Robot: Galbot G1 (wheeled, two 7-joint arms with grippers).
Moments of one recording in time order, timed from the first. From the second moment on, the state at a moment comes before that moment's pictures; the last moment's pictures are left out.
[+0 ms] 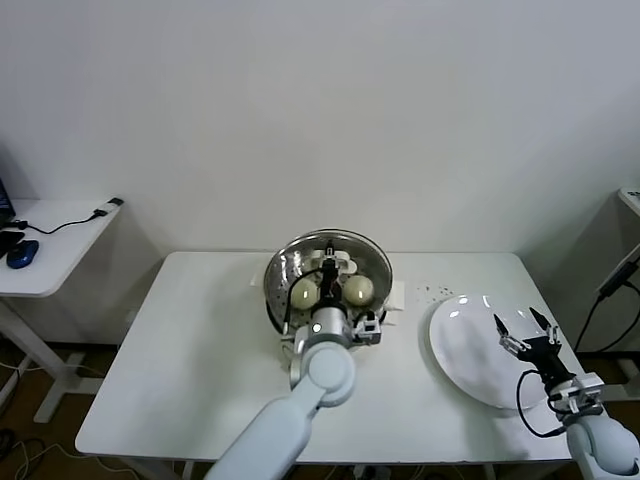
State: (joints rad) left arm 0.80 -1.49 0.20 -1.63 1.48 0.73 0.25; right arm -1.27 1.03 0.70 1.41 0.40 0.19 -0.29
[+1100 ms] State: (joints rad) left arm 0.81 -1.44 0.20 -1.67 1.49 0.74 0.29; right arm -1.27 1.05 0.73 1.38 0.37 0.21 -0.31
